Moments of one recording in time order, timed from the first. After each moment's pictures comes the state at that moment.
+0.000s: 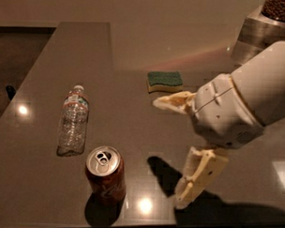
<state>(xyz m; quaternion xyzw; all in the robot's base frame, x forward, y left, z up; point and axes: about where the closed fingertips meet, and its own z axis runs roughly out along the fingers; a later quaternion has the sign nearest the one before) 0.341 -0.055 0.936 -0.72 0.61 0.20 0.27</state>
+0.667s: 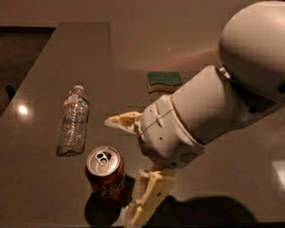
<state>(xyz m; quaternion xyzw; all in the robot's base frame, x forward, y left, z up) 0.309 0.028 0.918 -0.75 0.55 0.26 0.27</state>
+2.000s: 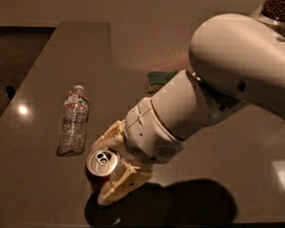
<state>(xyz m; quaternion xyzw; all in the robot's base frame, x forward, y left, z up) 0.317 0.053 0.900 -0.74 0.56 0.30 0.24</state>
